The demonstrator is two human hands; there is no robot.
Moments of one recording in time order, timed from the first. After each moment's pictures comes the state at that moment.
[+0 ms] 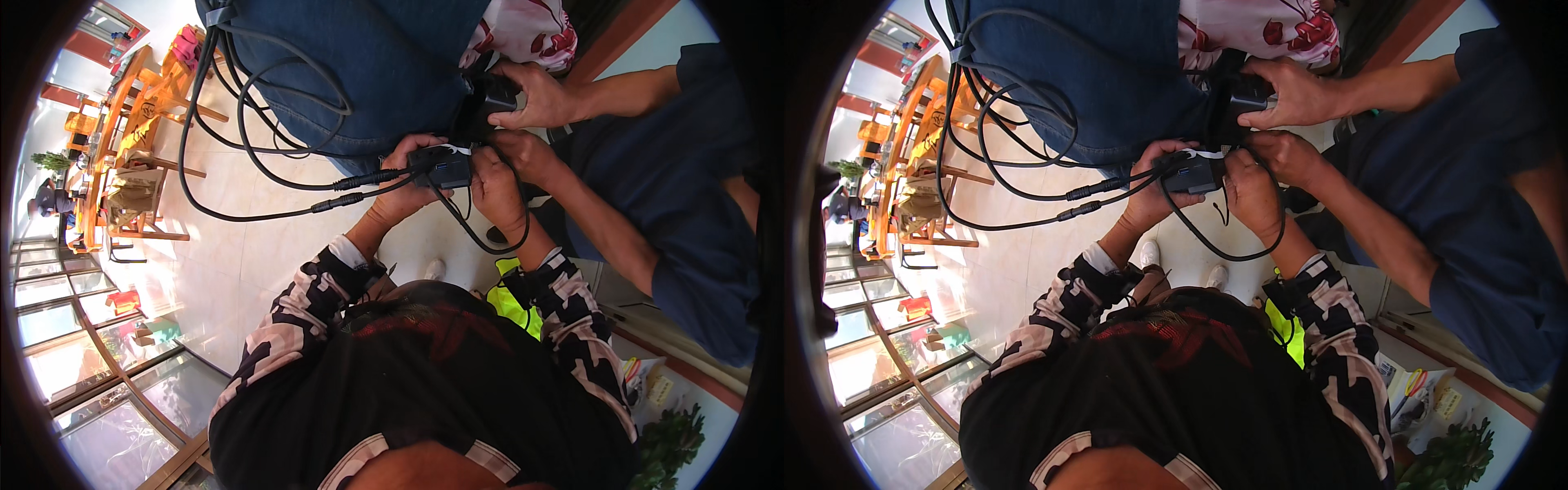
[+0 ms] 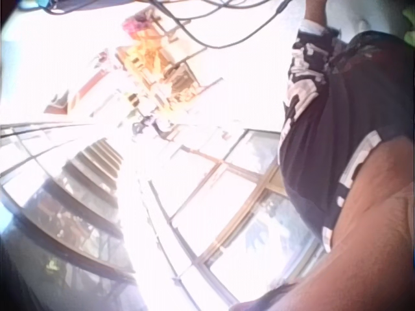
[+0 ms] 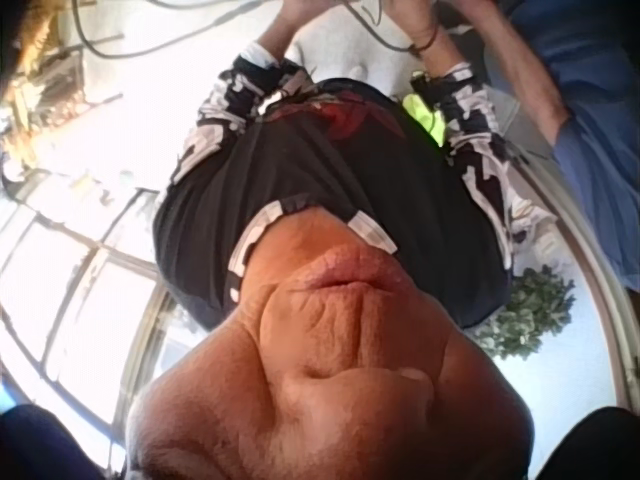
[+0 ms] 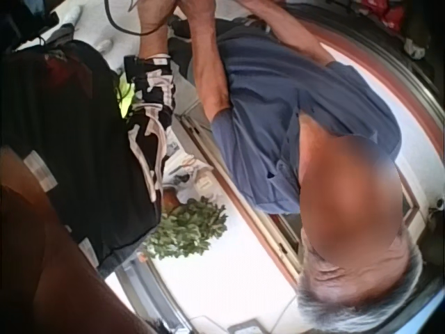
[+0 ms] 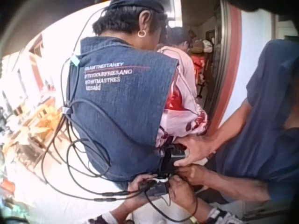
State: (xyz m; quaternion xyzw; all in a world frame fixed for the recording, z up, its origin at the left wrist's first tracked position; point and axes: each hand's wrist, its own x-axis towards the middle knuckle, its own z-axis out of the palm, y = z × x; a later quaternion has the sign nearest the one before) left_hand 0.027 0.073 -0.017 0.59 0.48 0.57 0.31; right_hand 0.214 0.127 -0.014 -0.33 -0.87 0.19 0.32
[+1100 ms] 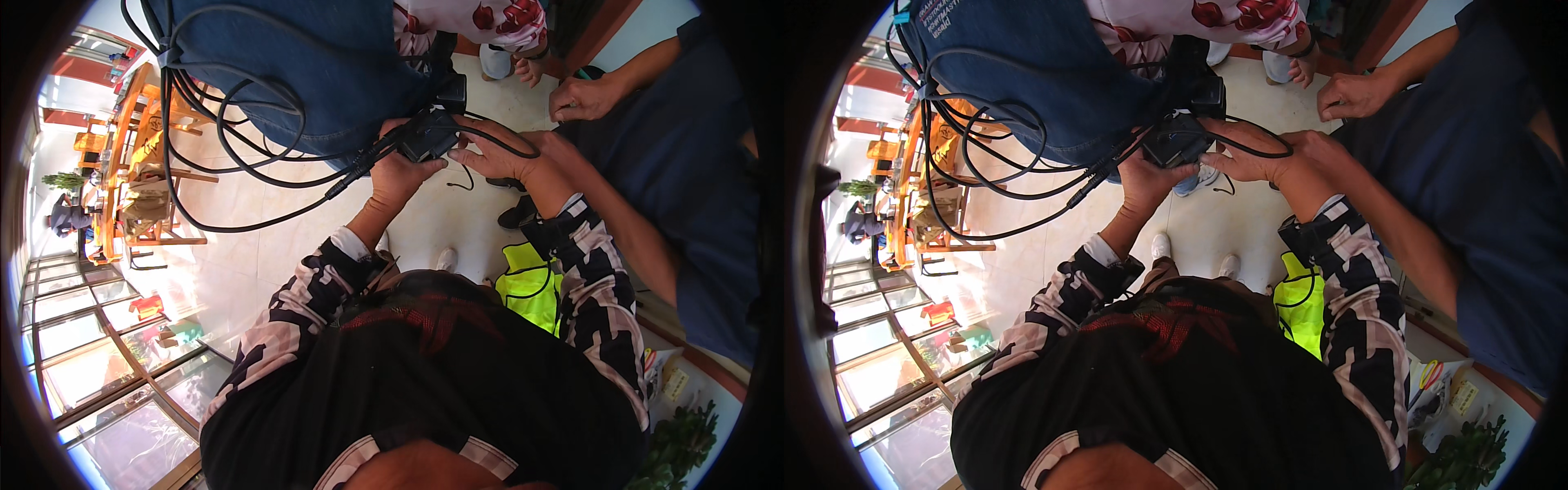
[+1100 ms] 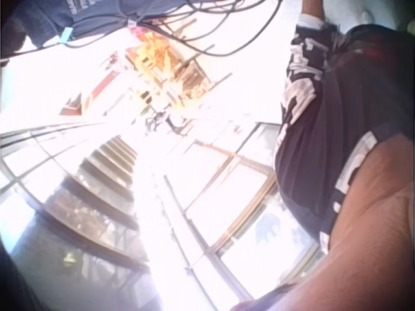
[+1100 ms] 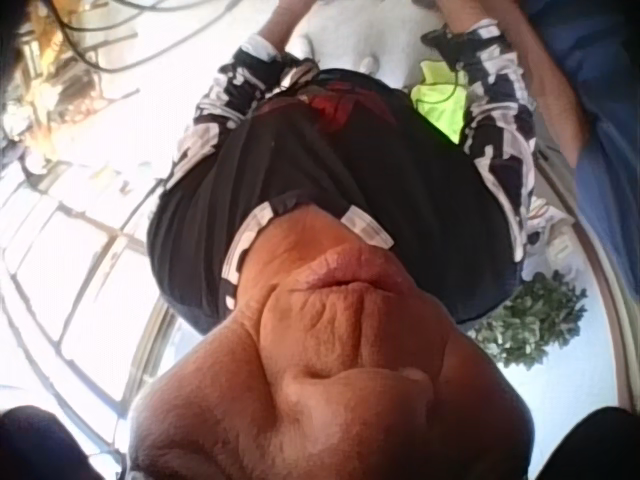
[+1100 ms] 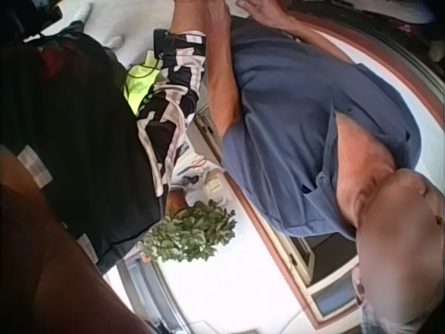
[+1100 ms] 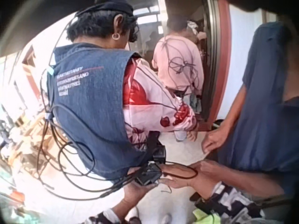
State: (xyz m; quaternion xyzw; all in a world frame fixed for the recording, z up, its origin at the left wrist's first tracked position) left_hand 0.048 0.053 -0.035 0.57 0.61 0.53 0.18; right_hand 0.232 0.154 -0.012 -0.26 -0.88 0.39 0.10
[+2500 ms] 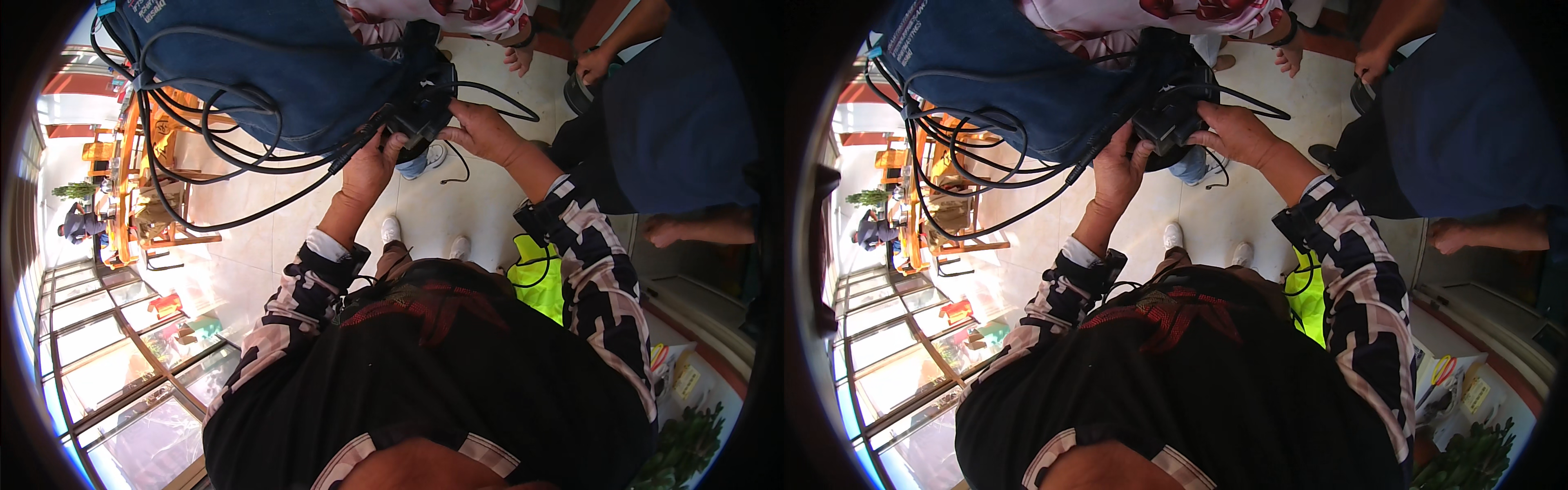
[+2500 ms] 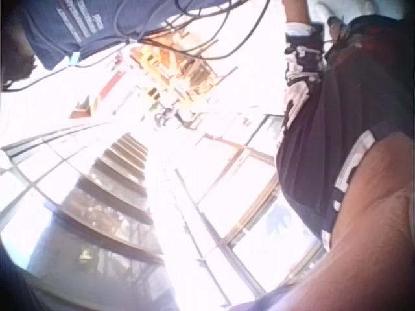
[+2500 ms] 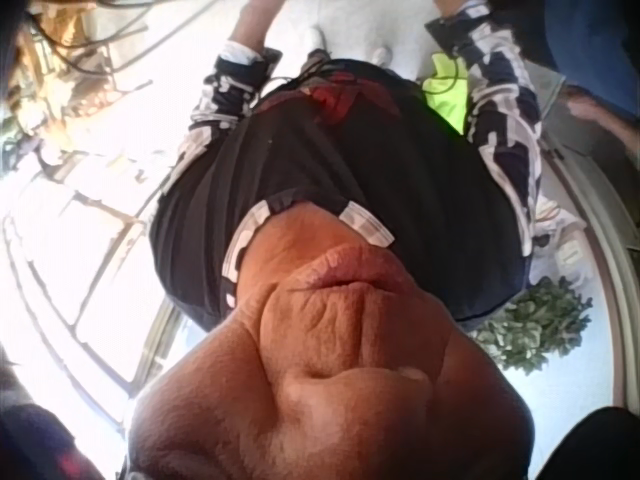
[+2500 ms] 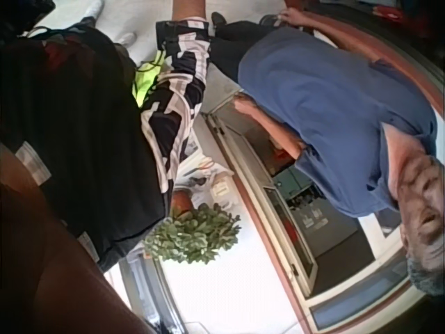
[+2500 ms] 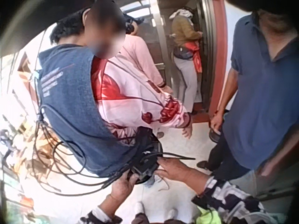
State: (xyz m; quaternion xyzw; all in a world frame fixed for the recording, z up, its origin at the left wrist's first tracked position) left_hand 0.026 0.042 -0.028 0.65 0.62 0.42 0.11; right_hand 0.231 0.153 -0.038 -0.30 -0.88 0.30 0.21
